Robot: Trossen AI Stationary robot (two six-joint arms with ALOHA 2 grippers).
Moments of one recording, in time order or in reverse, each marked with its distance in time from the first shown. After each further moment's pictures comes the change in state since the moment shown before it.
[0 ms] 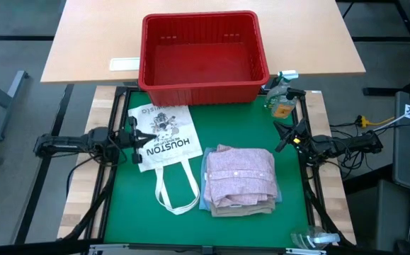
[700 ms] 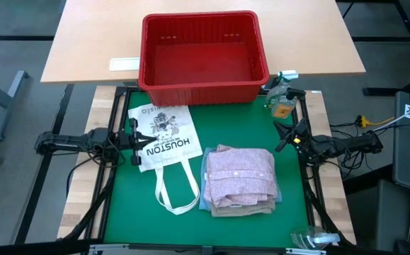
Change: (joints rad) left arm -0.057 0.000 0.000 0.000 0.000 0.000; right arm -0.001 -0.001 -0.004 0.014 0.000 0.000
